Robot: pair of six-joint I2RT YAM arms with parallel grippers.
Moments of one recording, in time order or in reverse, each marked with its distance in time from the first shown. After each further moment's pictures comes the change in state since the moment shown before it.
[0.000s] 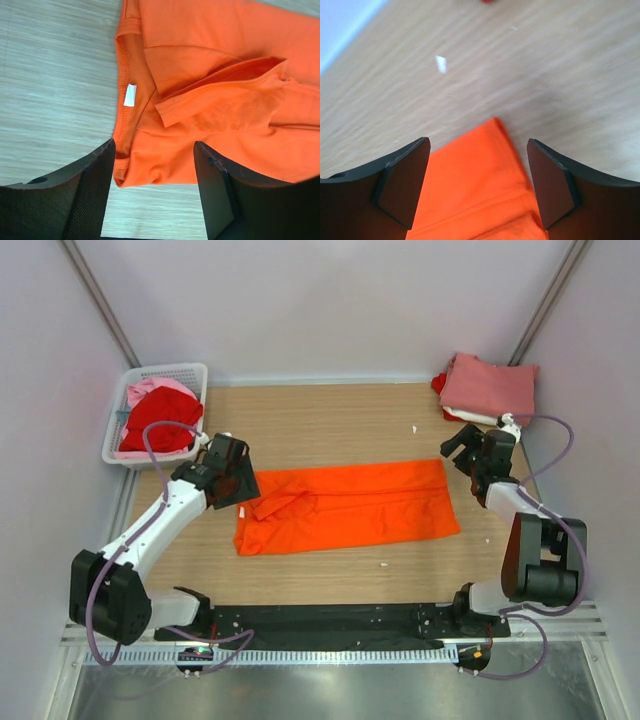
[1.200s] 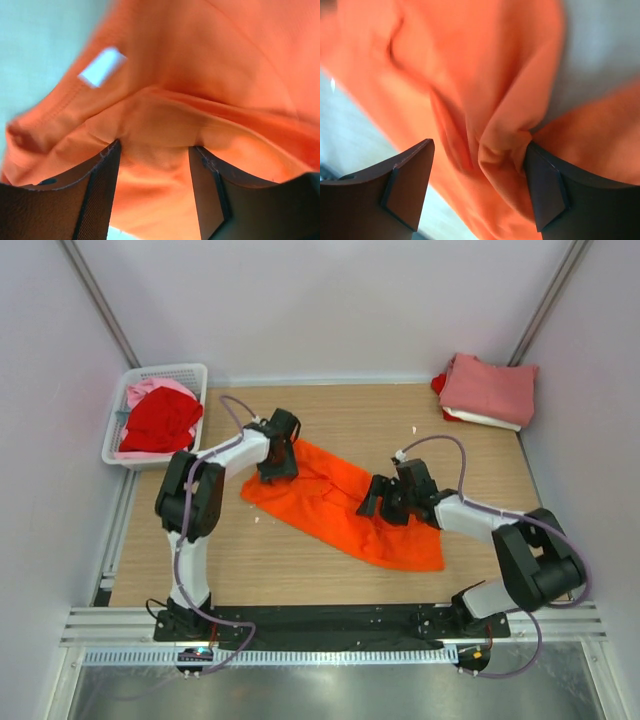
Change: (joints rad) left arm -0.087 0.695 0.407 0.091 -0.002 -0.064; right arm 0.554 0.037 -0.040 -0.265 -0.208 0.071
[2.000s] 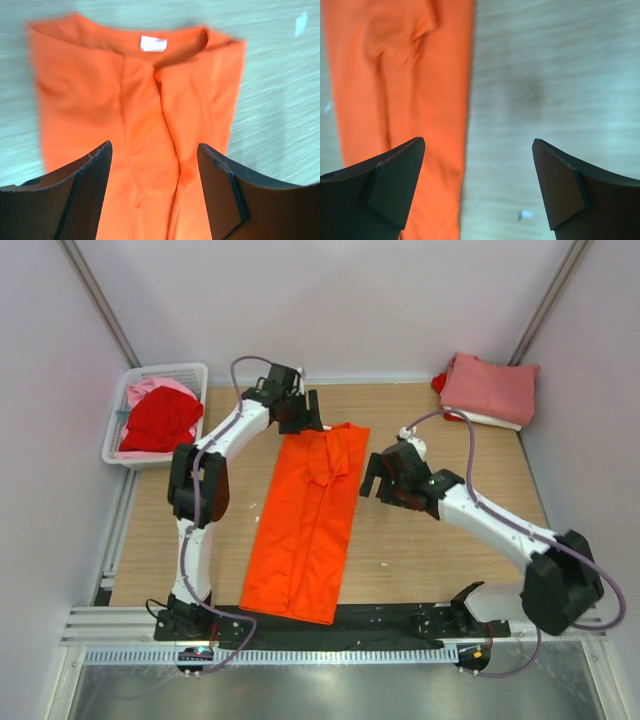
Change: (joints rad) left arm 0.057 0.250 0.563 0.050 0.404 0.245; right arm 0.217 -0.219 0.231 -0.428 0.446 0.142
